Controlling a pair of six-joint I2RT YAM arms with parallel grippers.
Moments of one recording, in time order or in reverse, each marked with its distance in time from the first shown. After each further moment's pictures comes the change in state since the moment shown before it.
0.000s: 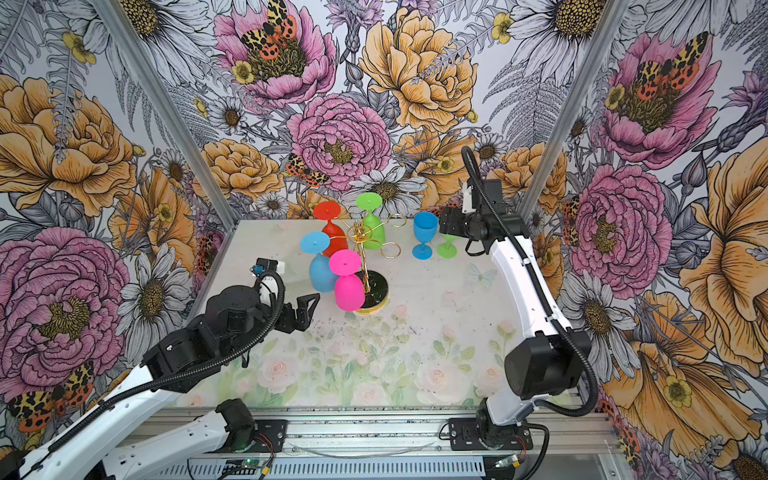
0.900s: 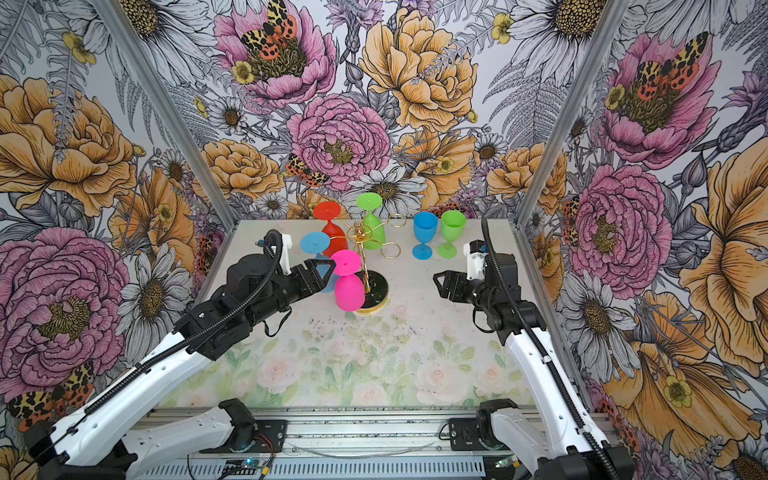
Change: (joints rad) left arm 0.106 0.225 0.099 0.214 0.217 -0.481; right arm 0.008 -0.562 -0.726 0.262 -0.240 0.071
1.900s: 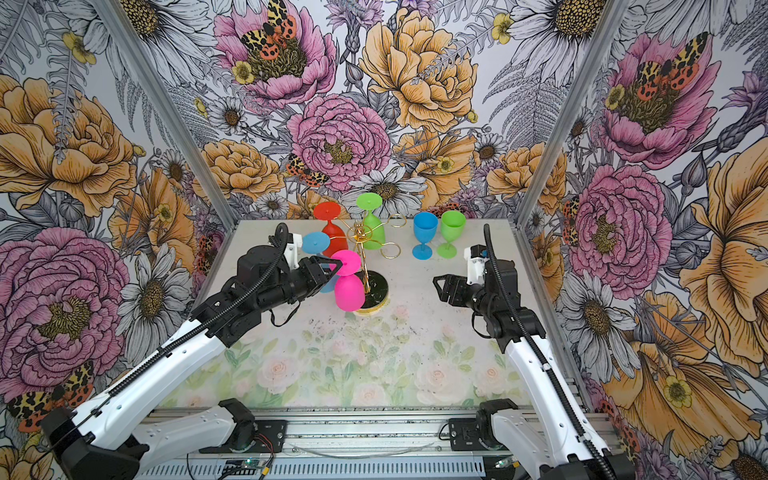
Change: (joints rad) left arm 0.084 0.074 -0.027 0.101 0.237 -0.158; right arm 0.006 -0.042 -0.065 0.052 0.000 0.032
